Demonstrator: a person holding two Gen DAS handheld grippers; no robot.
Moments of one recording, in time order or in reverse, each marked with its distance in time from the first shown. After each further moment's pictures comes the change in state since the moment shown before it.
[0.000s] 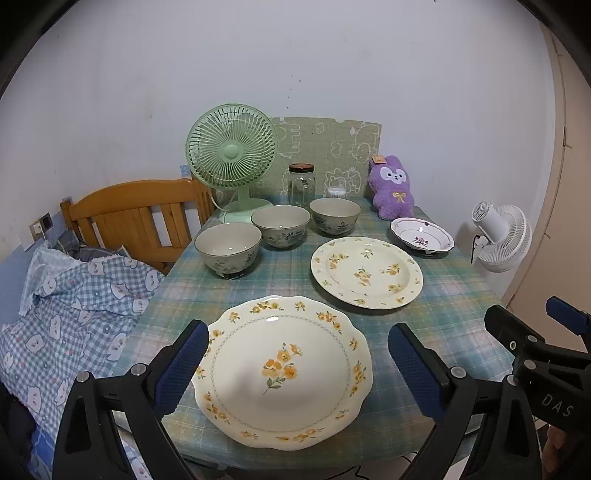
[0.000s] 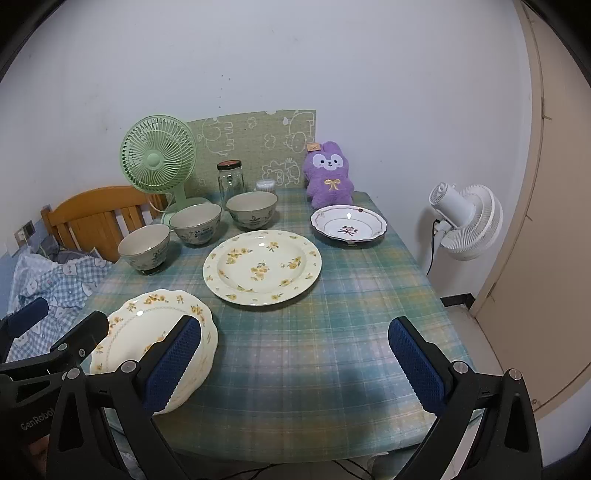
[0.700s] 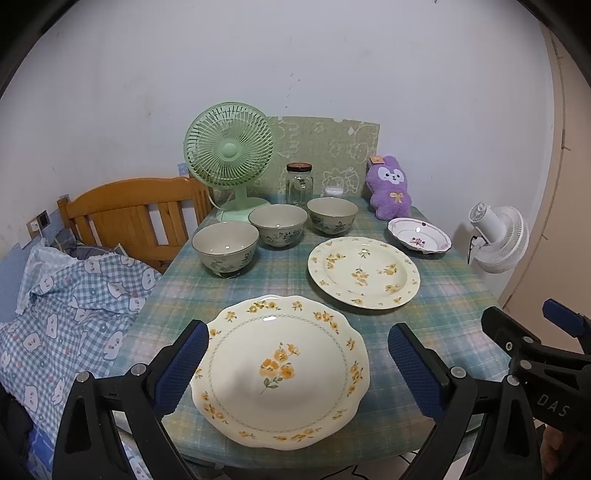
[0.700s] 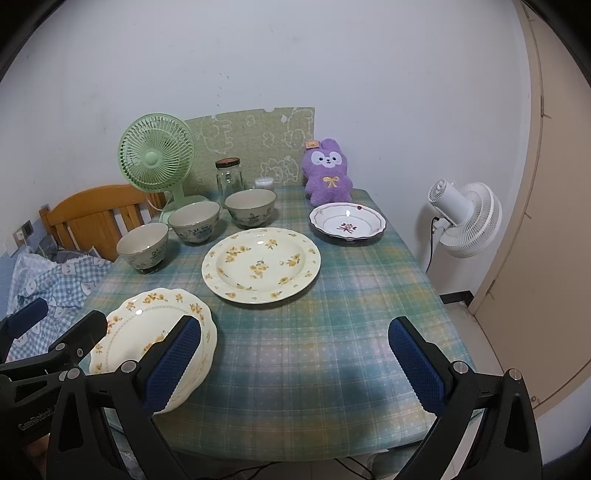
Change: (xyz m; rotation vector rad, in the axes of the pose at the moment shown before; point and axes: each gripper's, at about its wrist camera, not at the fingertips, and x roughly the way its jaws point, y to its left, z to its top) left arm 0.001 -0.001 -0.007 -0.006 -0.007 -0.017; right arm -0.002 -0.001 0.000 0.003 0.005 -0.006
